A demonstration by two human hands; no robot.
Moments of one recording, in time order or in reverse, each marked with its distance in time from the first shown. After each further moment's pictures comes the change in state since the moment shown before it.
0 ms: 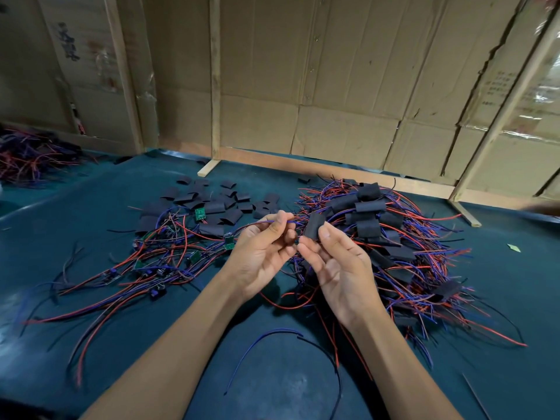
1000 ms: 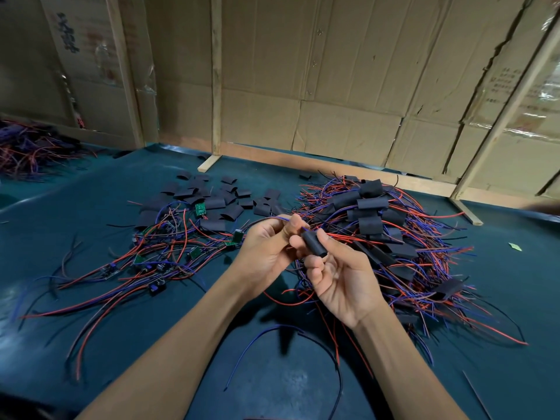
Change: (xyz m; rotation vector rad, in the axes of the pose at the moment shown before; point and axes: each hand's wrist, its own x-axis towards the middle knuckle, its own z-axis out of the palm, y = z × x) left_hand -0.002 -0.010 0.002 0.197 -0.117 0.089; right_hand -0.007 -0.010 0.001 0.026 -0.160 0.354
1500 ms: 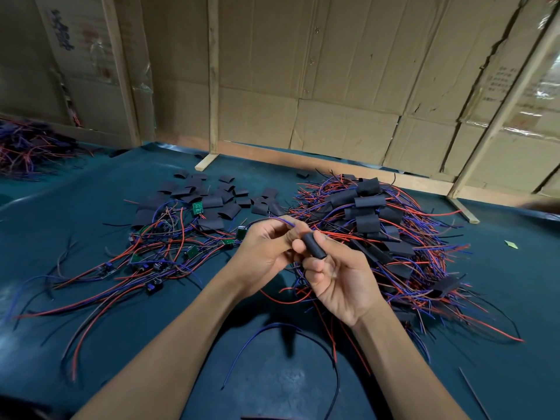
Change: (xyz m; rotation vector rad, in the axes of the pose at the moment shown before) left_hand -0.005 0.002 -0.003 0.130 -0.090 -0.021; right_hand 0.001 -0.001 -0.007 -0.016 -0.060 0.016
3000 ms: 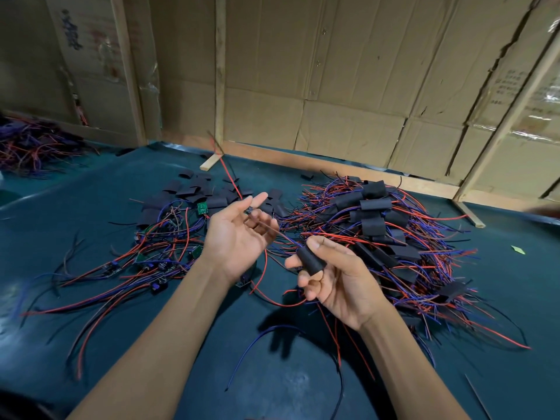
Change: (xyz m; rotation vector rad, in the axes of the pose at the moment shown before) left_hand 0.011 0.034 -0.030 -0.571 0.392 -0.138; right_hand -0.002 0.002 0.009 -0.255 0.013 -0.005
